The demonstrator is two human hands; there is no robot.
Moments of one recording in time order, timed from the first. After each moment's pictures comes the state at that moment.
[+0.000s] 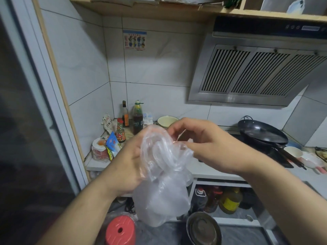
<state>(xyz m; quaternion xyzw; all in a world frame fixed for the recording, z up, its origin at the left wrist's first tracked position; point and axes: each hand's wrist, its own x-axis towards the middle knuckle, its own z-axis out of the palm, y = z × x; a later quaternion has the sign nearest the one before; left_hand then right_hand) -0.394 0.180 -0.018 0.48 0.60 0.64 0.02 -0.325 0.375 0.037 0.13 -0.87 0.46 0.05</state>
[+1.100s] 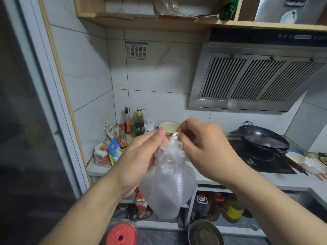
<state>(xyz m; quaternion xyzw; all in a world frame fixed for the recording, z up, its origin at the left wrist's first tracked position) -0.379 0.201 -0.007 0.33 0.55 0.74 0.19 -0.313 0.367 0.029 0.06 -0.92 0.26 0.30</state>
